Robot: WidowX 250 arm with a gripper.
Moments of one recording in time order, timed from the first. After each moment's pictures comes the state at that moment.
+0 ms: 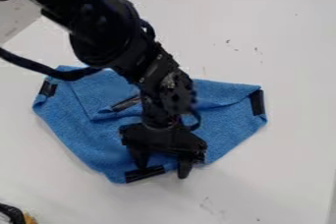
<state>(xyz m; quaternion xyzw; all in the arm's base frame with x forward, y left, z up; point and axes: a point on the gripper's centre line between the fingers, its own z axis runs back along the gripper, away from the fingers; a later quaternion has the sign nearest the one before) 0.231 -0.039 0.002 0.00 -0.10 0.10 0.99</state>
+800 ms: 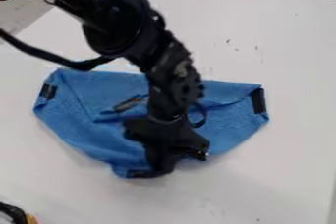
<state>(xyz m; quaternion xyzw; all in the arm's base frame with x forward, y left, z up) 0.231 -0.042 0.018 0.04 -0.06 0.06 1.00</state>
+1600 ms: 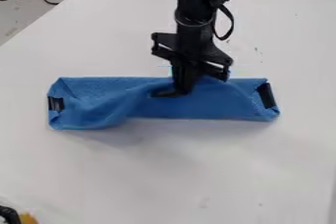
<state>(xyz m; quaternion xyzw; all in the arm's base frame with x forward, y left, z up) 0.322 -0.017 0.062 0.03 -0.06 -0.02 1.00</state>
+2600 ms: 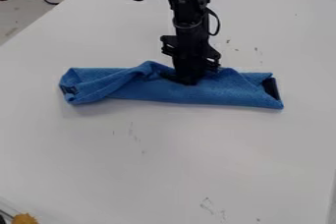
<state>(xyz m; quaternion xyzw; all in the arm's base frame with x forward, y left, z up) 0.389 0.005 0.008 -0.01 -0.09 -0.08 0.99</state>
